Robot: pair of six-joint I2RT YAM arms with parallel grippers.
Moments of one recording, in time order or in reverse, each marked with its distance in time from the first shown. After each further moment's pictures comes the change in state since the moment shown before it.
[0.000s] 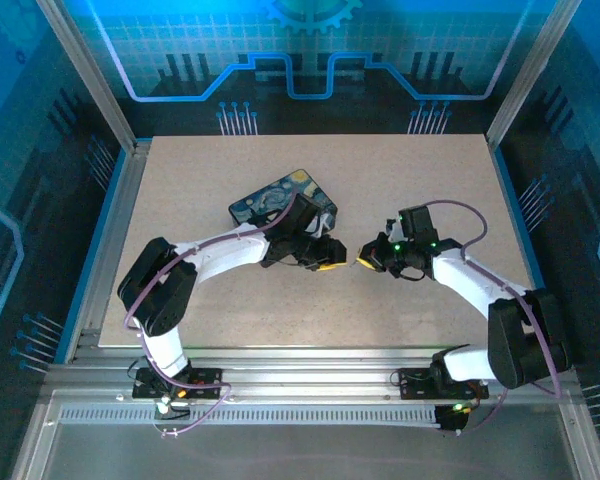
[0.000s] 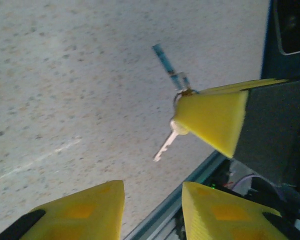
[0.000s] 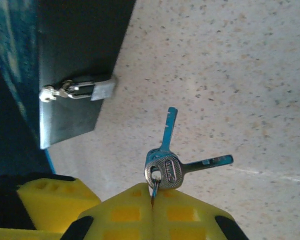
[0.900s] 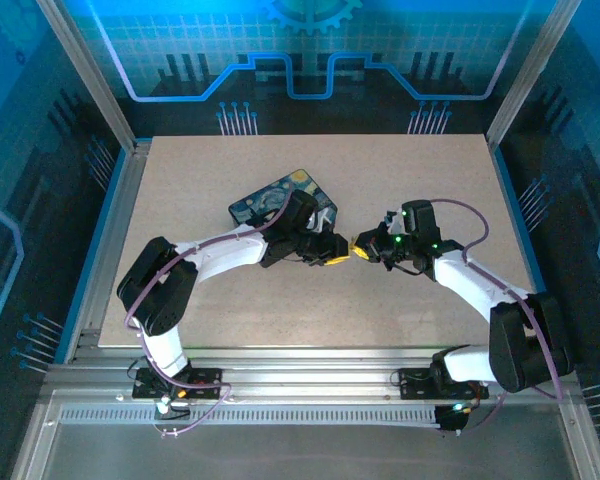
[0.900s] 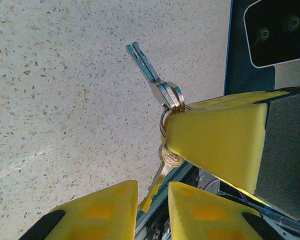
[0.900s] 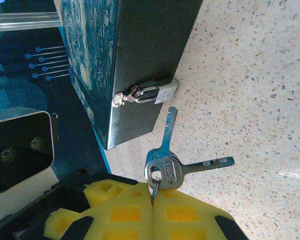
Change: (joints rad) left arm 0.017 0.000 -0.032 0.141 0.053 -0.095; right arm -0.002 -0.012 -0.008 0.160 -0.097 0.190
